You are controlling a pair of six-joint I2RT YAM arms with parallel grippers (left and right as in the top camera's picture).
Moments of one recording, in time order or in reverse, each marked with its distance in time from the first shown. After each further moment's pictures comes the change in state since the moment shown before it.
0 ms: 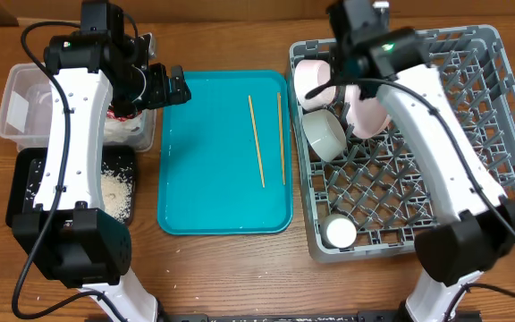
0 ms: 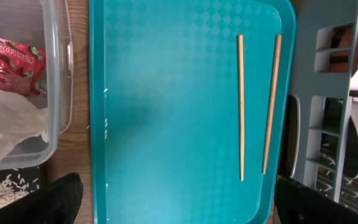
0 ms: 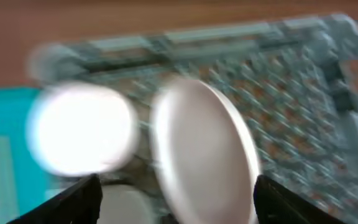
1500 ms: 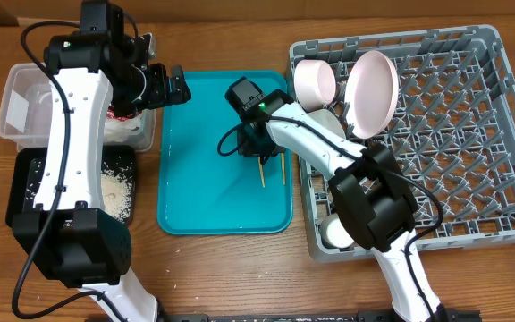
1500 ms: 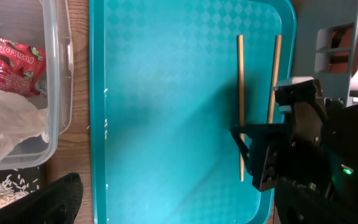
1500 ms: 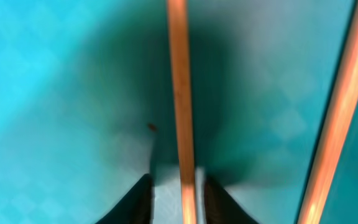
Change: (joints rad) left arm 0.000 0.000 0.000 0.000 0.000 0.000; right arm 0.292 0.409 -0.196 0.254 -0.410 0.242
